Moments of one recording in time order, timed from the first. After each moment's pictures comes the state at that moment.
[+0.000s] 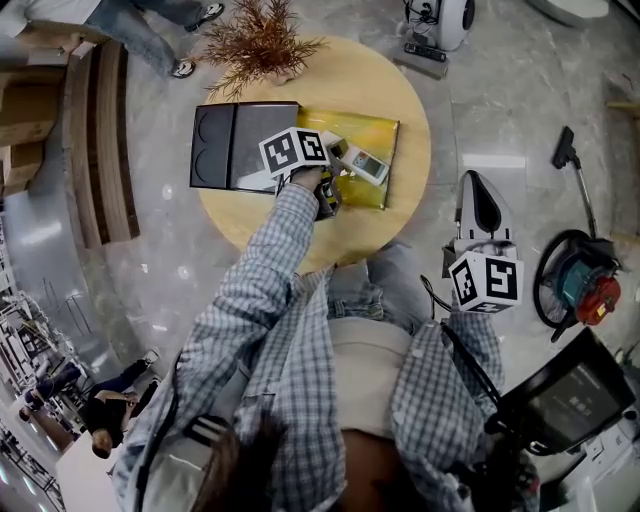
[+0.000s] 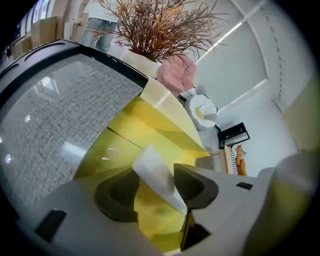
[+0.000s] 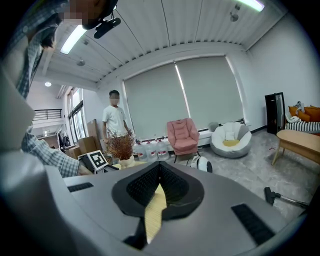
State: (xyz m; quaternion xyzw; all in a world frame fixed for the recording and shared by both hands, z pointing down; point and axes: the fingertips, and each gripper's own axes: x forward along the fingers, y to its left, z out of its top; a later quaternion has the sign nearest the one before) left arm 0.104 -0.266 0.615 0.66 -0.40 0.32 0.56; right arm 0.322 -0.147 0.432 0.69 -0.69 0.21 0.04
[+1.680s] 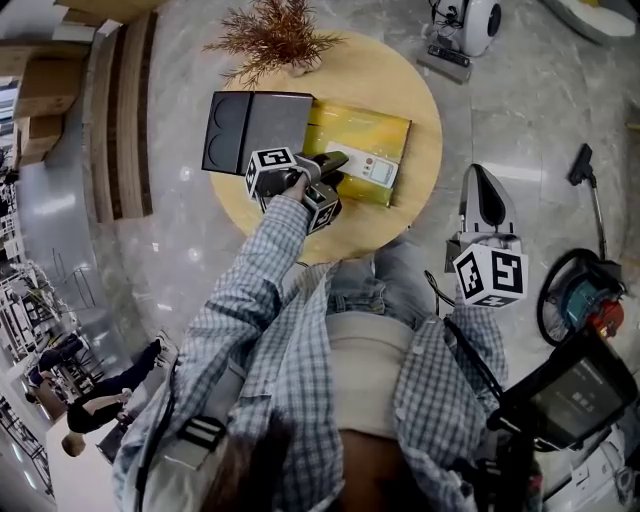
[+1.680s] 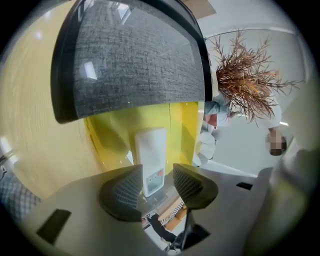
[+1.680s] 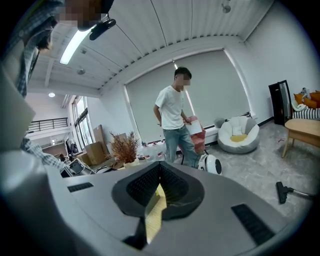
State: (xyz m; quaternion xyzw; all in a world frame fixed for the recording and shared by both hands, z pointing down) left arm 0.085 -0.210 0.589 0.39 -0.40 0.08 0.82; right arm 0.326 -0.163 0.438 0.66 -0.71 0.23 0.01
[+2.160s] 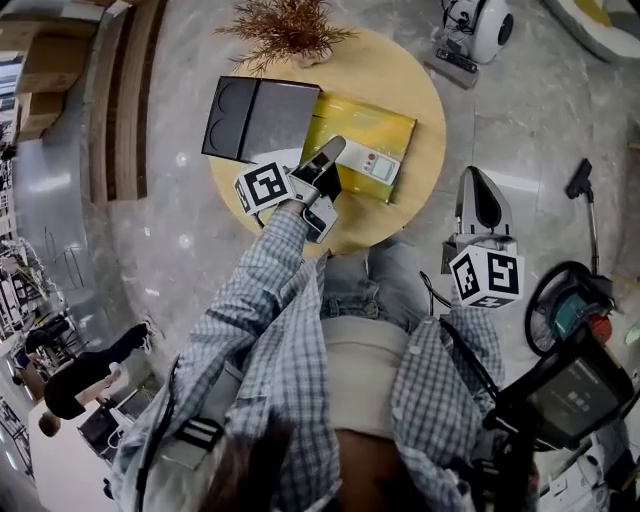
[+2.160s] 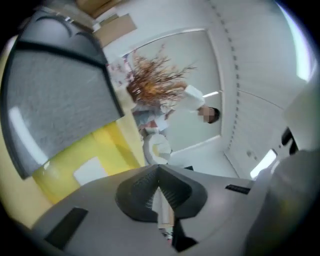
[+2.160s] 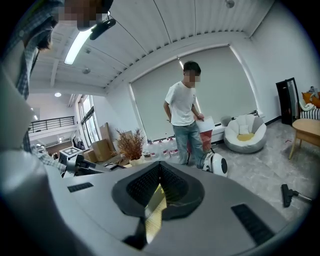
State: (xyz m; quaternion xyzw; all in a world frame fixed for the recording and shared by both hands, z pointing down) left arm 0.105 -0.245 0.497 0.72 -0.33 -0.03 0.61; right arm 0.314 -0.163 0.441 0.64 -0.73 0.23 0.01
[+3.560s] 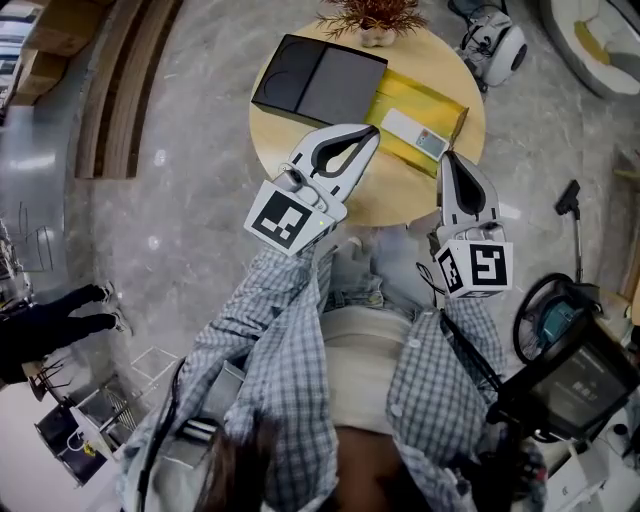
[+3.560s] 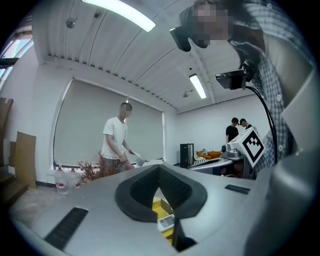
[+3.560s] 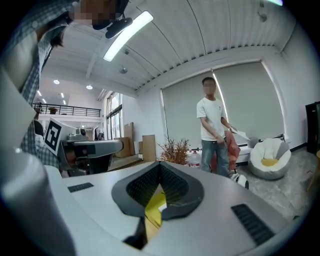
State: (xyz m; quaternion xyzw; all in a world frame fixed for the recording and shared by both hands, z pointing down) left arm 0.033 -0.150 0.325 0.96 -0.29 0.03 0.02; right arm 0.133 -0.126 0.366 0.57 -0.82 0.11 0.04
